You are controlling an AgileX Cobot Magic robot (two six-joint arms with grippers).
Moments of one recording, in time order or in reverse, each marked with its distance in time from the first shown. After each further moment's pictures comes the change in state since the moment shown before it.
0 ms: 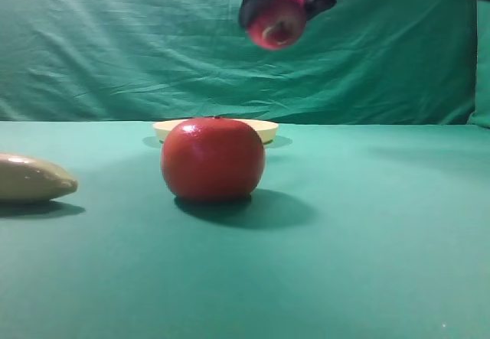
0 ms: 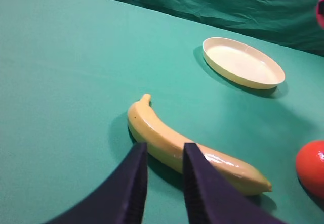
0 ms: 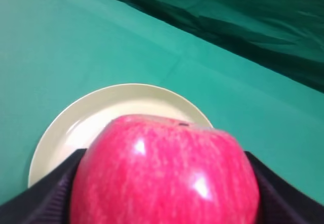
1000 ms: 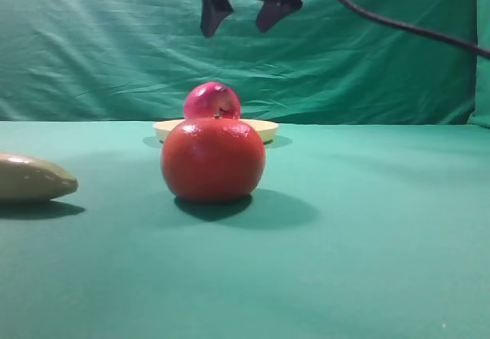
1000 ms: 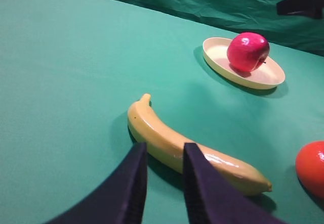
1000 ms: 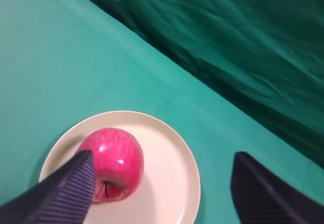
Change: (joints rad) left arm 0.000 0.000 0.000 0.000 0.000 0.000; right arm 0.023 -0.266 -0.083 -0.156 0.381 0.028
